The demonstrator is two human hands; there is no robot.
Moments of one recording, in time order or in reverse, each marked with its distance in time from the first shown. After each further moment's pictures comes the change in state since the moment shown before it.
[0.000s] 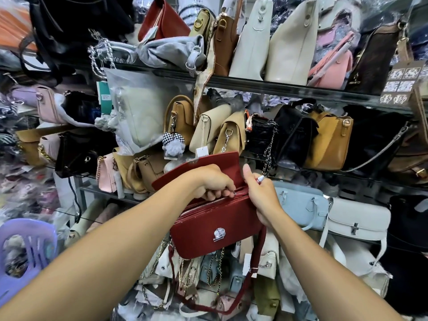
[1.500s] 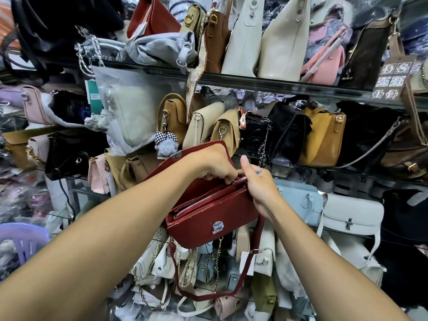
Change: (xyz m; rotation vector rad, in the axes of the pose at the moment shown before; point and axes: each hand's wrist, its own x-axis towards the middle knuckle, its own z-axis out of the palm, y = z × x) left_hand -0.009 0.041 -0.001 0.338 0.183 0.209; right_hand 0.002 -0.020 -0.010 0.046 -0.097 -0.012
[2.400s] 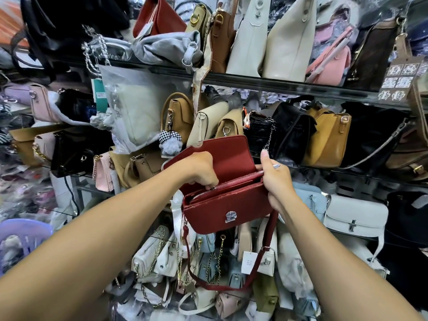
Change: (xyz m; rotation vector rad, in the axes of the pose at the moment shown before) left_hand 0.003 -0.039 -0.011 0.328 0.049 -0.105; right_hand 0.016 -0.004 -0.016 0.008 0.232 0.060
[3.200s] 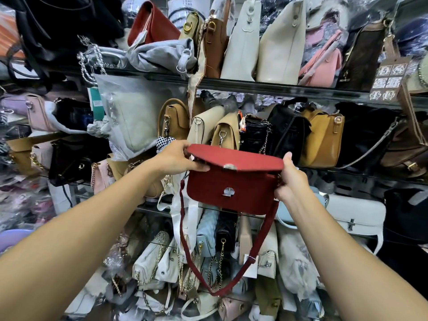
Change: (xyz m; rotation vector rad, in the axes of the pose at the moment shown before) left_hand 0.006 -0.052 -0.021 -0.584 0.219 0.255; right_hand 0.015 -0.024 -0.025 0.457 0.222 0.376
